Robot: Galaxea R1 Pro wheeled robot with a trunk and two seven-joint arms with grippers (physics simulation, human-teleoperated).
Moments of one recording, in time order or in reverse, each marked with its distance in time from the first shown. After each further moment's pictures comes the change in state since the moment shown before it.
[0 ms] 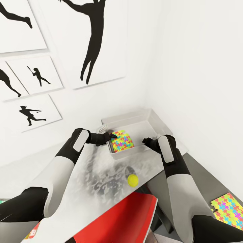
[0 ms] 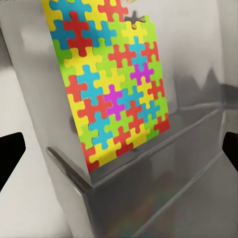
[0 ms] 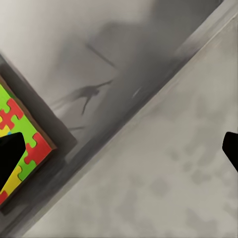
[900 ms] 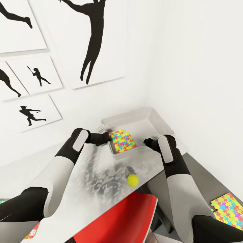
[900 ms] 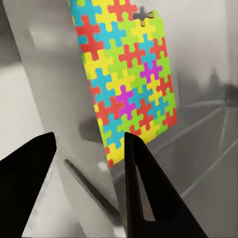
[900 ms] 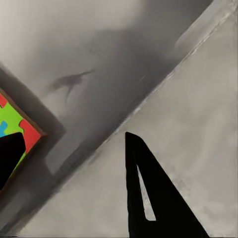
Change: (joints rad) left arm 0.001 0.002 0.008 0.000 0.006 0.000 -0.001; right arm 0.001 -0.001 0.001 -0.004 0.054 0.014 0.000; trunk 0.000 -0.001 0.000
